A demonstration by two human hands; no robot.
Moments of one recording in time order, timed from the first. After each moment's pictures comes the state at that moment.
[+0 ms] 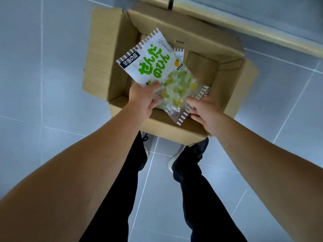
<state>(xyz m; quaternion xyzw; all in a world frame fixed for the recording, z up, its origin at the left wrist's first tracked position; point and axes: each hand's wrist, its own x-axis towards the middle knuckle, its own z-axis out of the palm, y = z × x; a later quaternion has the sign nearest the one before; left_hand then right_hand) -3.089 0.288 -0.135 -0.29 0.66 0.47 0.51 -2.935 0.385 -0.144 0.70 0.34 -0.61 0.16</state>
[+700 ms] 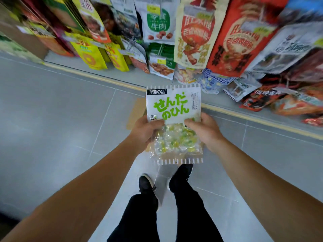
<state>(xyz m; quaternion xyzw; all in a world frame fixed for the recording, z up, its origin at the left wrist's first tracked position) -3.017 0.232 0.326 -0.03 0.69 0.50 0.52 -2.876 0.373 0.315 0.50 0.61 -0.62 0.00</state>
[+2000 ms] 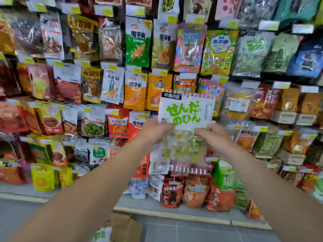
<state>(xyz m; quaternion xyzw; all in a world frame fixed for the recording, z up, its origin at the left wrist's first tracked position) -2.644 0.299 0.775 0.40 0.60 0.61 0.34 -2.458 0.388 0.784 0.42 0.74 -0.40 -0.35</state>
